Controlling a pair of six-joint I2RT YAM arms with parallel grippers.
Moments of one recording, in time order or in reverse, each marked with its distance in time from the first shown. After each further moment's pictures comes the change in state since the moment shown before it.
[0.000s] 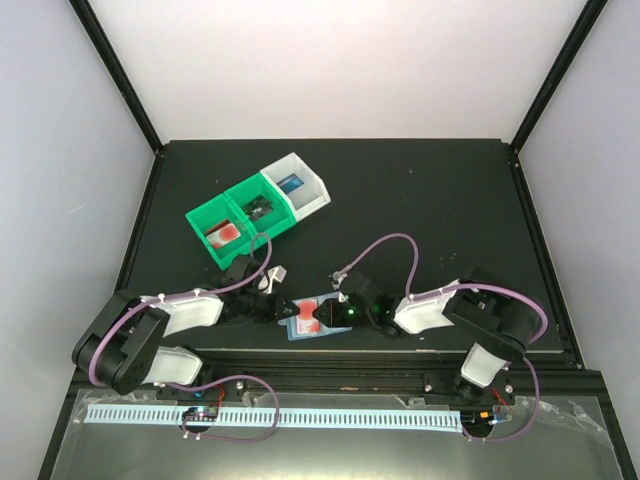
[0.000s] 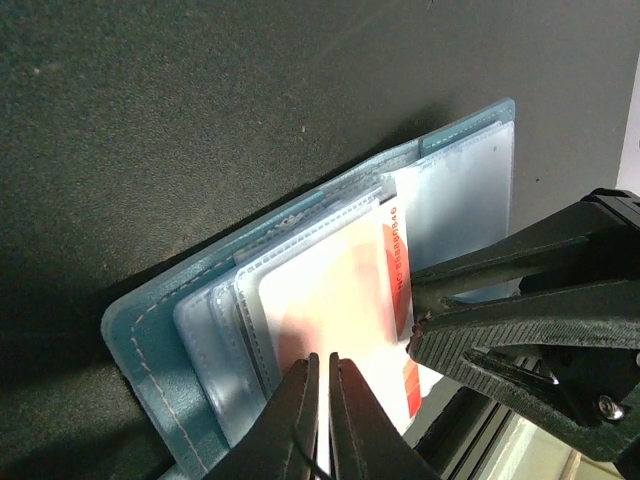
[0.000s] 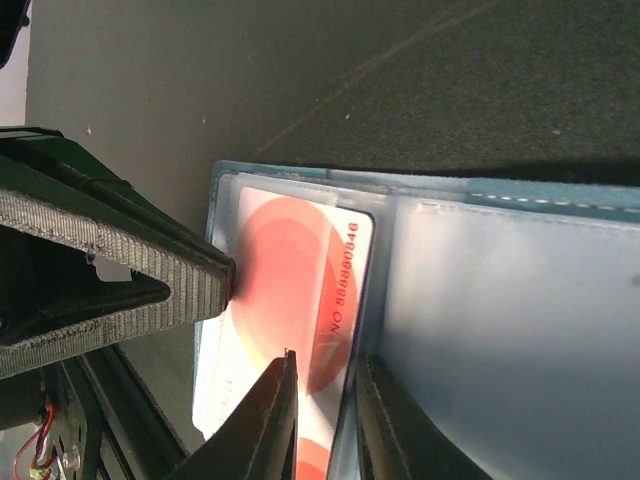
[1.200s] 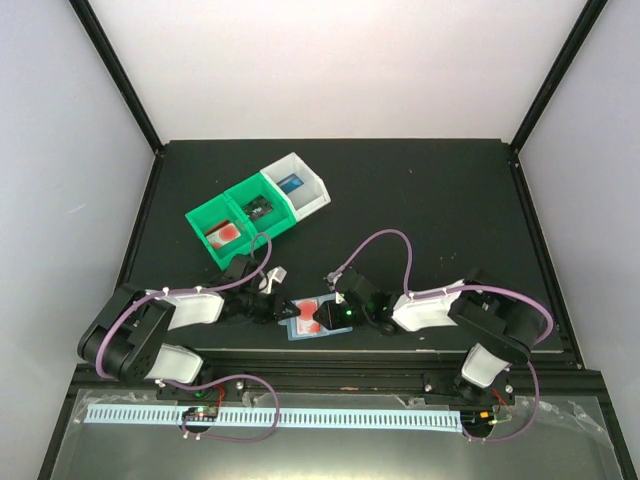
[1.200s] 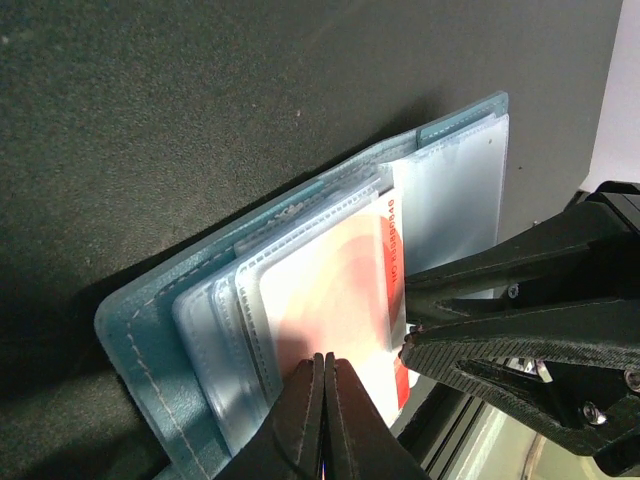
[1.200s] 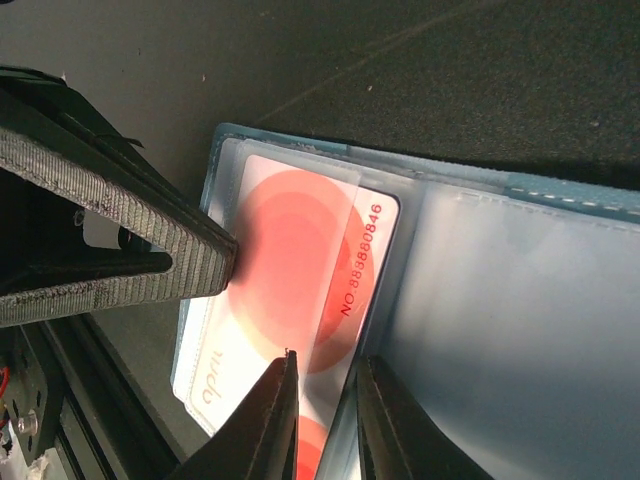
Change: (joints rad) left arm 0.032 0.047 -0.003 0.030 0.080 0.010; right arm 0.013 -0.022 0.045 -0.130 -0.007 -0.116
